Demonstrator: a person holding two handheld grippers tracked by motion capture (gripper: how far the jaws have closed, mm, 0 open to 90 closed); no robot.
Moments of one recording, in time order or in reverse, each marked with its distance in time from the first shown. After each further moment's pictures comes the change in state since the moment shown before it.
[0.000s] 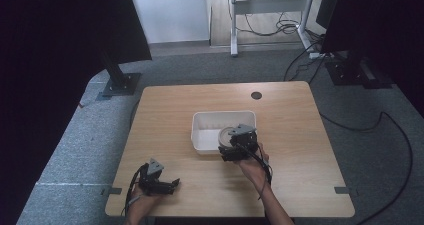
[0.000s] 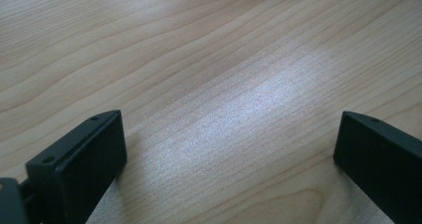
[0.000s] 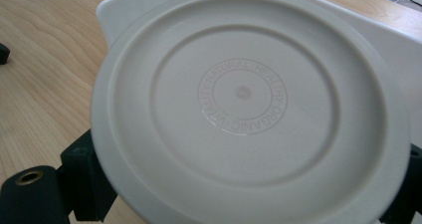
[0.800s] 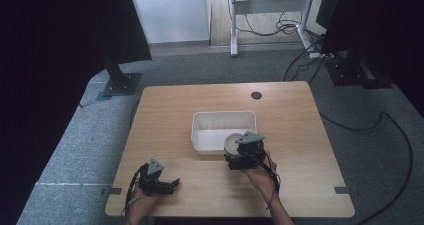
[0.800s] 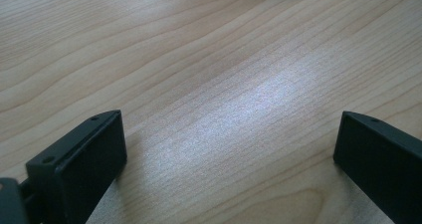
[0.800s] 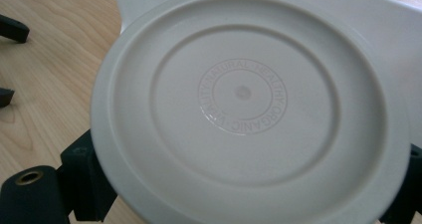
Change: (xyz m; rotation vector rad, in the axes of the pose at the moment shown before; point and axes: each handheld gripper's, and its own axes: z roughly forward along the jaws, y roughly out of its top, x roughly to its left) left arm 0.000 0.000 0.000 0.002 0.001 0.004; right arm 0.001 -0.022 -0.023 -0.004 0.012 0.002
